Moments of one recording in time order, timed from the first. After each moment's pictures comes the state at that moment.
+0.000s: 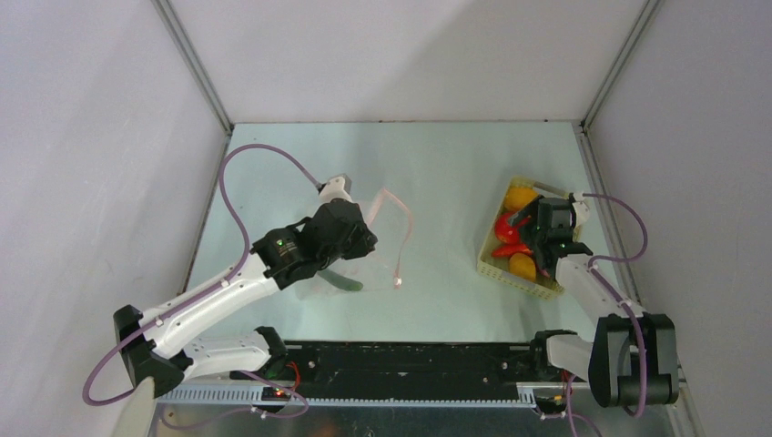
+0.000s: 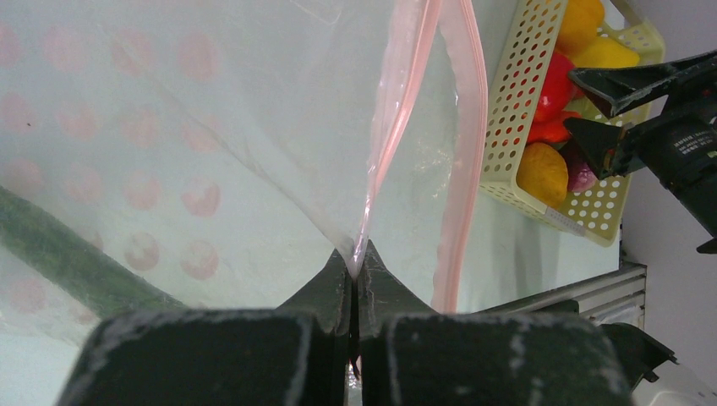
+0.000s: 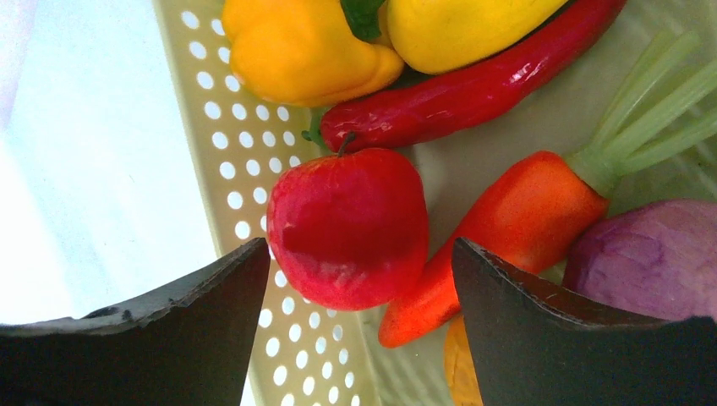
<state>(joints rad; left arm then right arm) -0.91 1.10 1.05 -0.66 -0.34 -0.92 0.05 1.18 0.57 -0.08 0.17 0.89</state>
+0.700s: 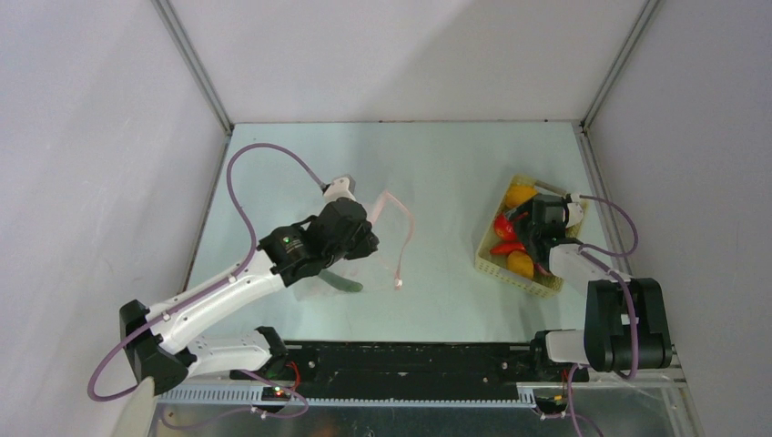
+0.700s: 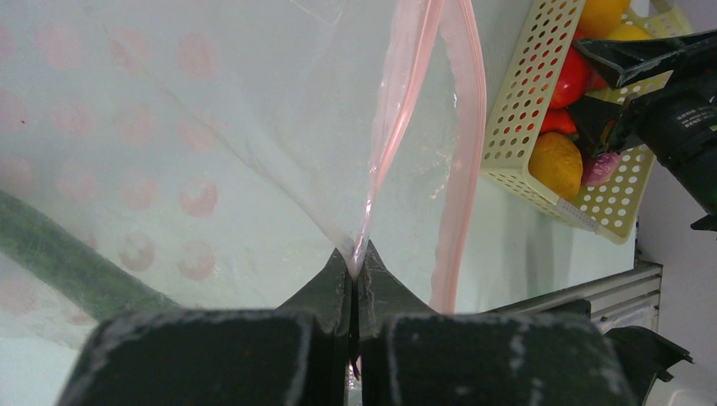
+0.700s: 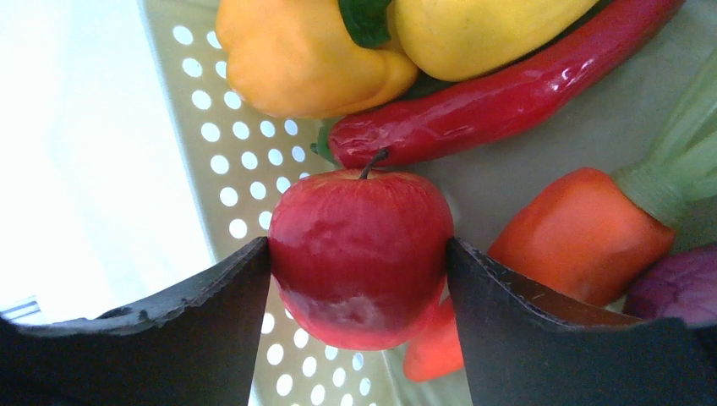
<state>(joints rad) -0.91 1.13 1.06 -0.66 -0.32 -0.92 0.05 1.32 0.56 0.07 0.16 1.01</state>
